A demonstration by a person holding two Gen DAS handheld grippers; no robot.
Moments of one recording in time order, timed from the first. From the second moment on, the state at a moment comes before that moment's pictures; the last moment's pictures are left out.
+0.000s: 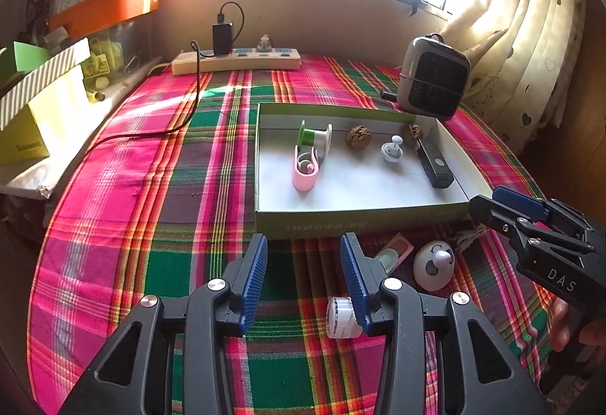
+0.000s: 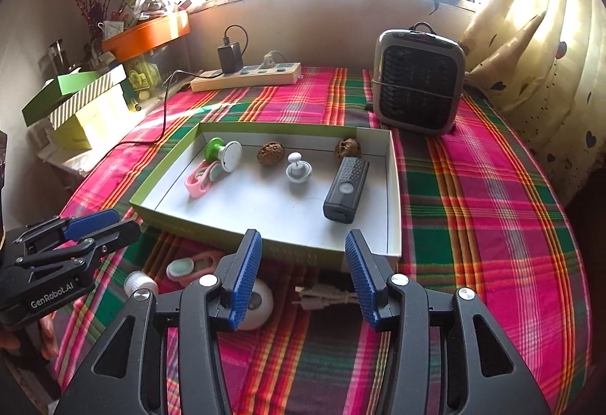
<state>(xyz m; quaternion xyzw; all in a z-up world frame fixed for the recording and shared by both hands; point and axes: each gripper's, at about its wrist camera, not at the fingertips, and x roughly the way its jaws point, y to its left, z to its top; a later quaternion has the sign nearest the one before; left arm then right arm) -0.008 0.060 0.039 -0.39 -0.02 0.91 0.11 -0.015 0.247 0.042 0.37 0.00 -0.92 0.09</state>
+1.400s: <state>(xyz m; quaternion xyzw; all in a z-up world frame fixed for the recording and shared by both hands) 0.015 0.057 0.023 -0.42 -0.04 0.90 0.14 -0.018 0.267 0.003 0.43 -0.03 -0.90 0.01</state>
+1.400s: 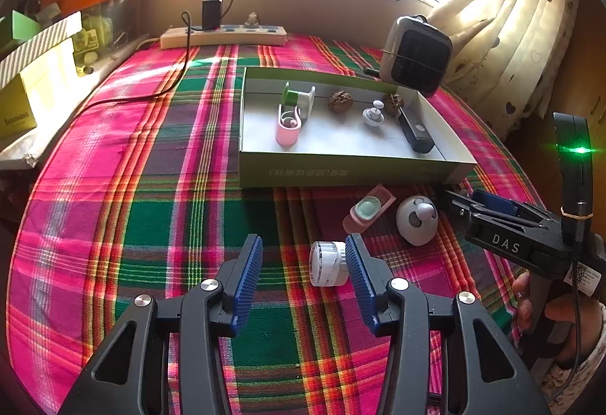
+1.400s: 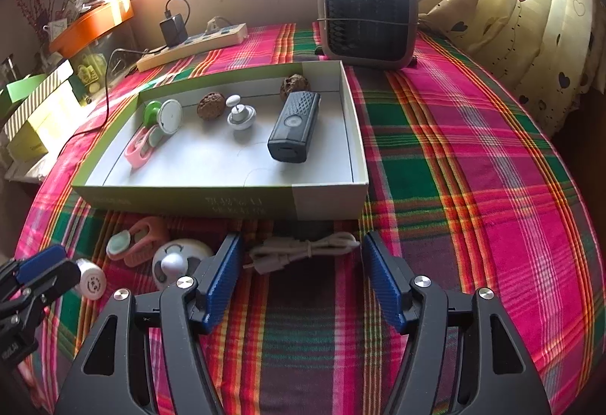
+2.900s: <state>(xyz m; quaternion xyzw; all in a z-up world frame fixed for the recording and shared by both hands) 0.018 0.058 0.024 -0.42 -0.03 0.89 0.16 0.003 0.293 0.003 0.45 -0.01 -0.89 -0.07</state>
